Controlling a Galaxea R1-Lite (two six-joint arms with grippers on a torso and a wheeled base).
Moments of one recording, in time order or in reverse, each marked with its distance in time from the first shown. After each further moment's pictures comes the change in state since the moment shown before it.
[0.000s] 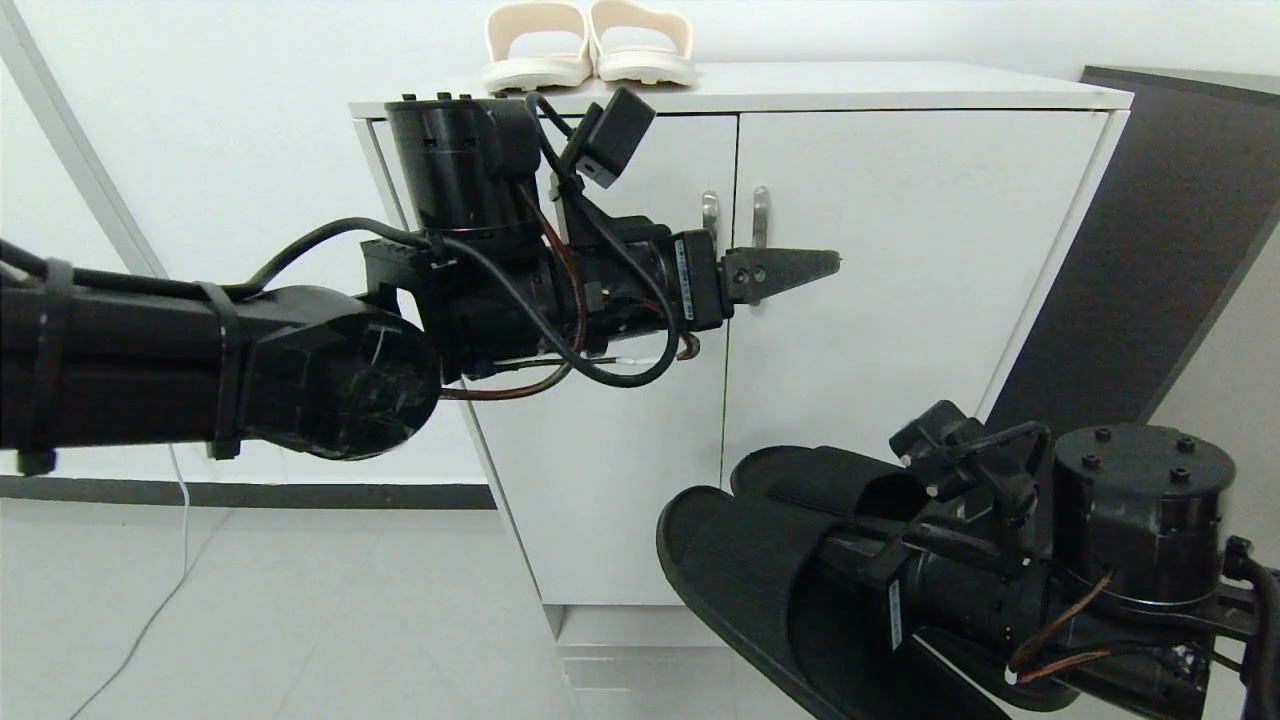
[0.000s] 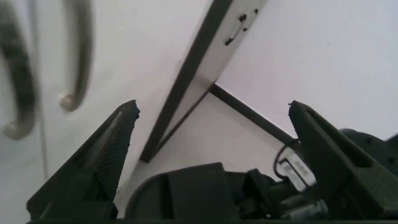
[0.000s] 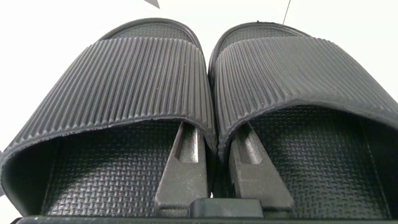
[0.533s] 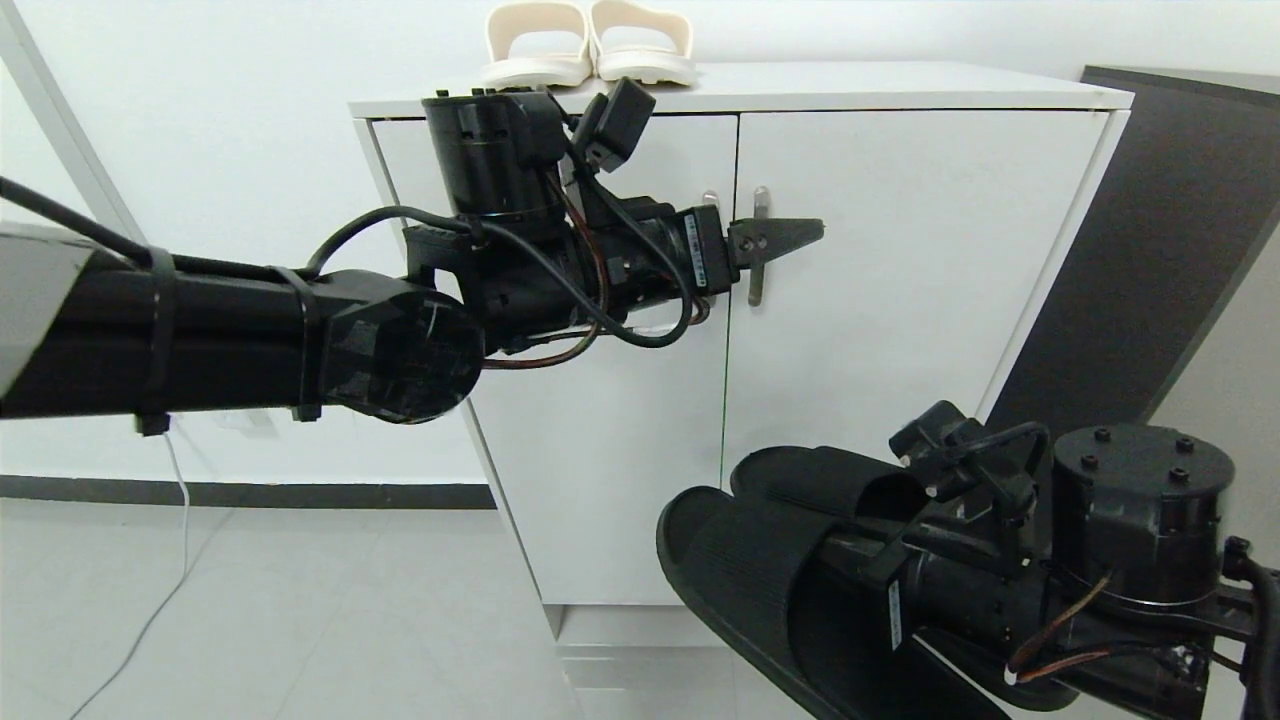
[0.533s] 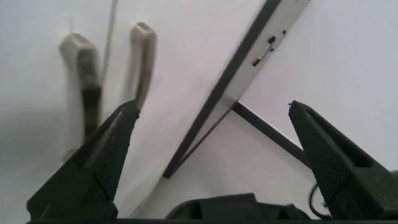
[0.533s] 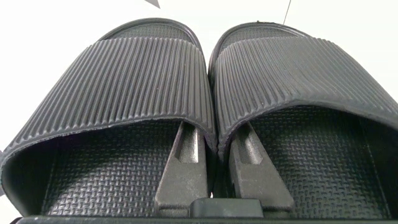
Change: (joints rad) left arm 0.017 0.086 -0.127 0.003 0.101 0.000; right arm 0.000 0.000 0.000 0.000 0.000 -0.001
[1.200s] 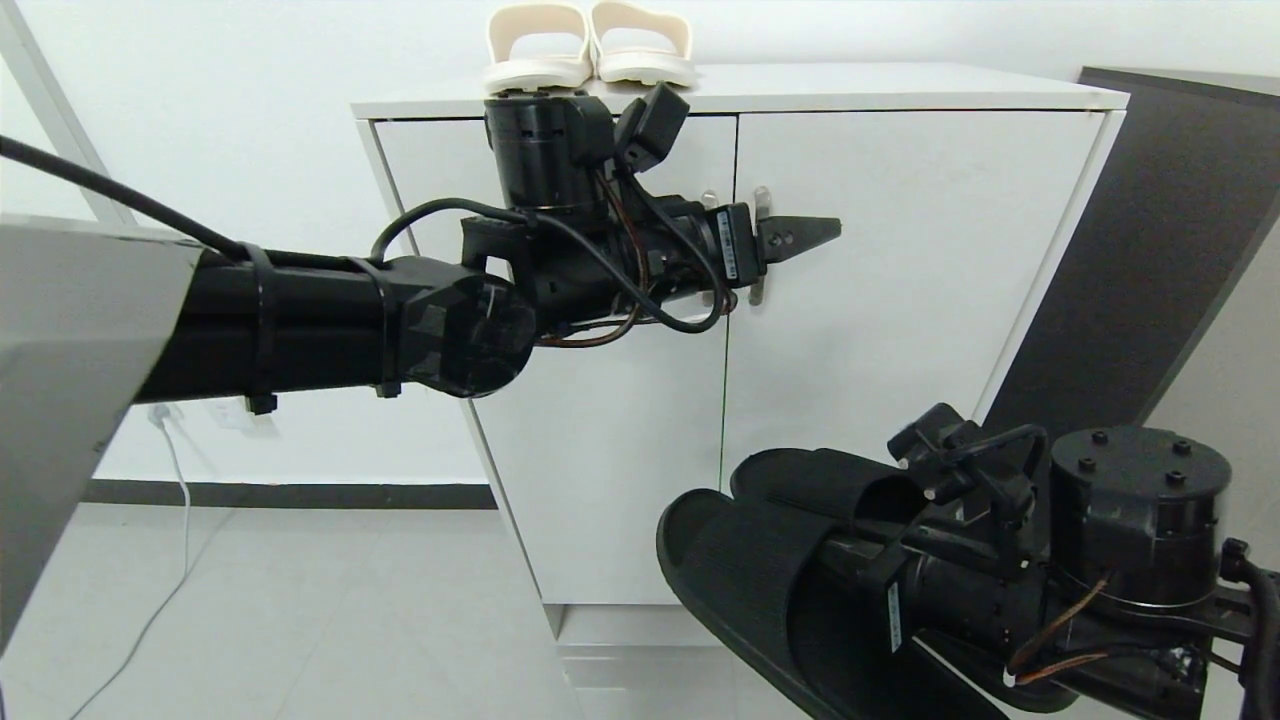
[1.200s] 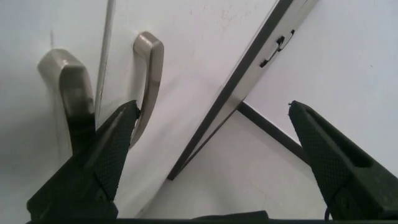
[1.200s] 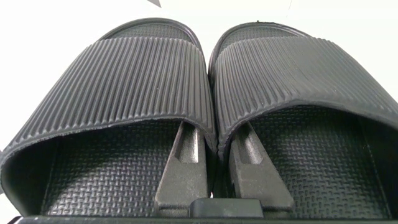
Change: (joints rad) left arm 0.014 0.114 -0.176 0.090 0.046 0.005; right arm 0.001 0.003 0.002 0.000 0.000 0.000
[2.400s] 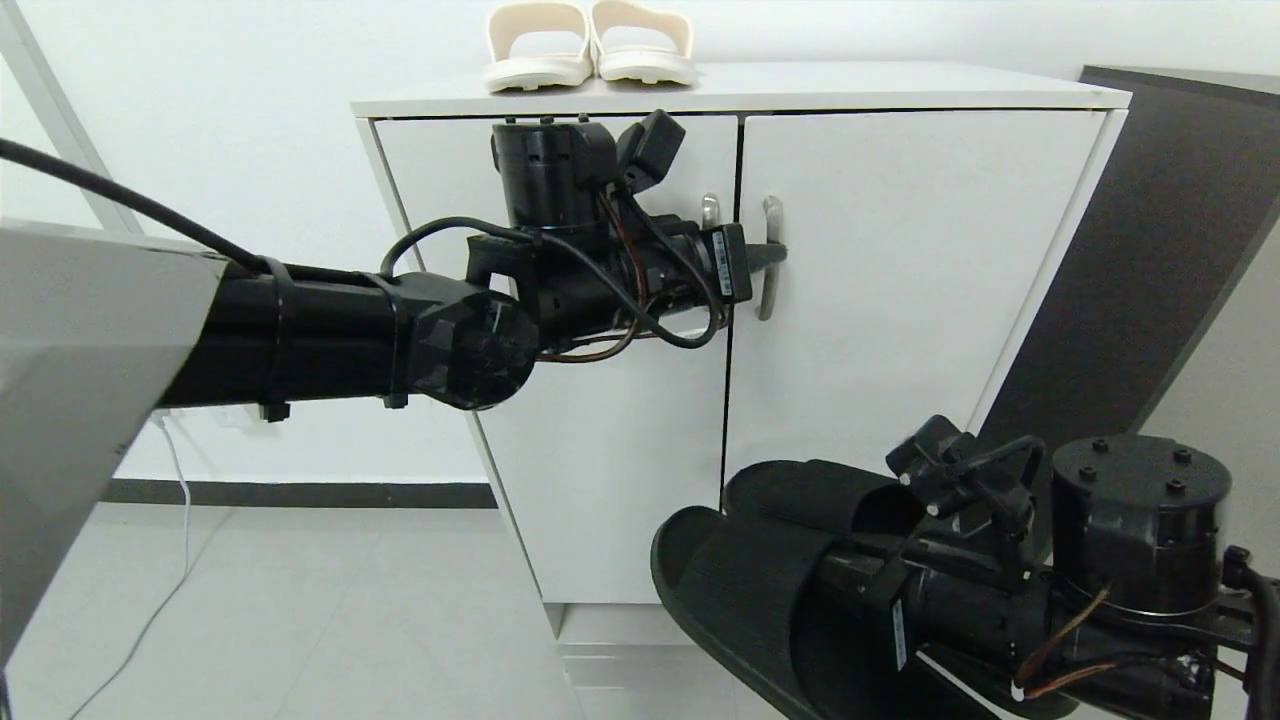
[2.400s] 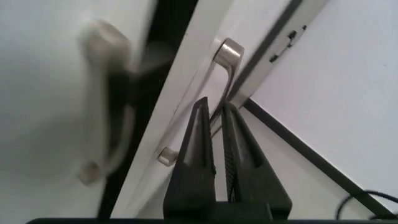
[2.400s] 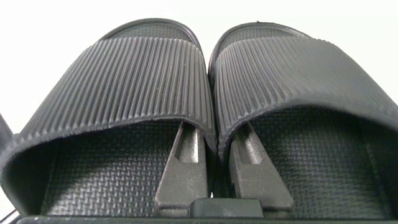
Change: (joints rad) left arm -0.012 -0.016 0.059 -0.015 0.017 -0.001; right arm -0.001 -0.003 0.022 -0.001 0.061 -0.011
